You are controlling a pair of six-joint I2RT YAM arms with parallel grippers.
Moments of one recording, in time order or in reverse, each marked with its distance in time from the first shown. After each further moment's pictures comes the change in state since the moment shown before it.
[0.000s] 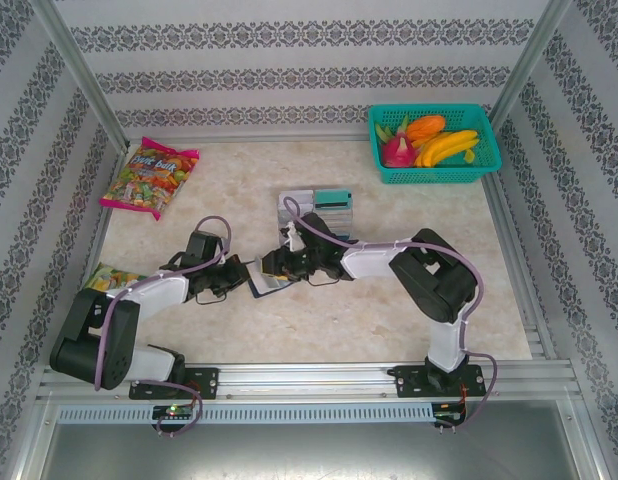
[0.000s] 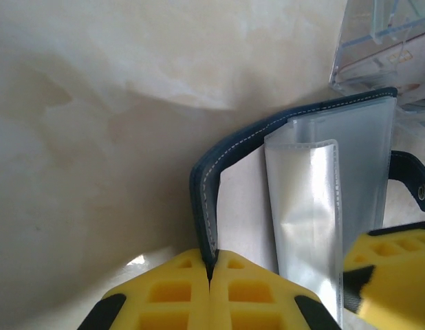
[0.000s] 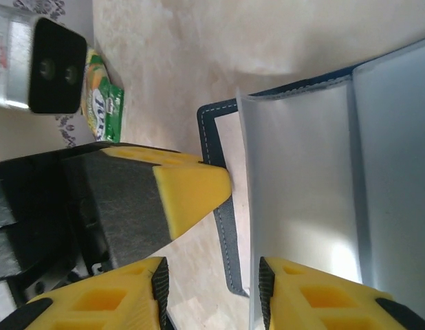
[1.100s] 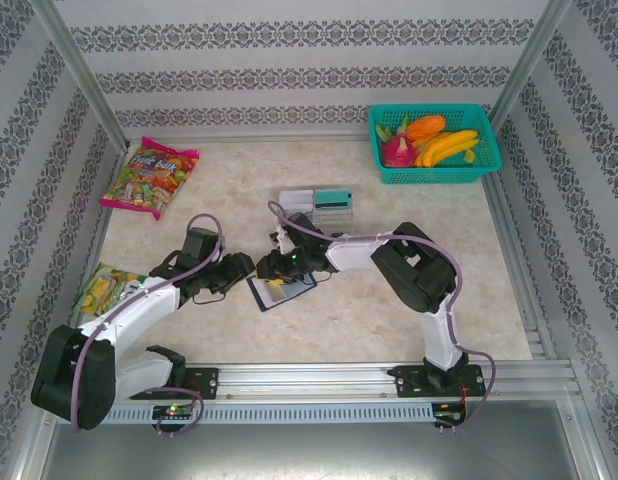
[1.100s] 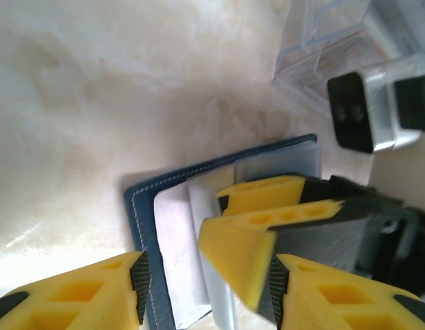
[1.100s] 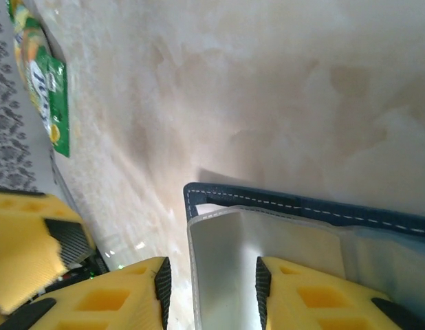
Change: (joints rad) left arm -0.047 -0.209 0.069 -0.219 -0.080 -0.115; right arm 0.013 0.133 0.175 -0.232 -0.026 -0.151
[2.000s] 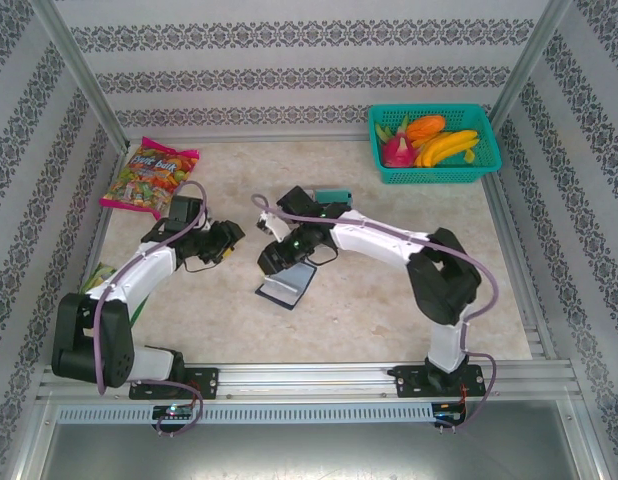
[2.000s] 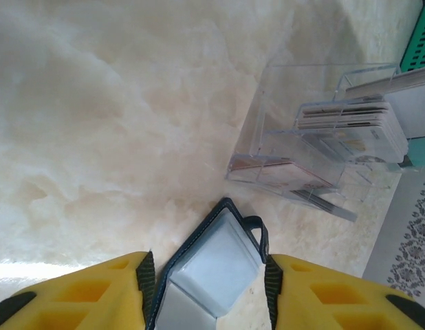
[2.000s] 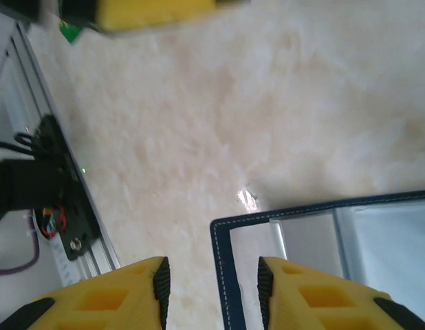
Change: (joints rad) left arm 0.182 0.216 0.249 -0.058 0.126 0.021; right arm -0.002 -0.187 0.240 -0.556 0.064 -0.594
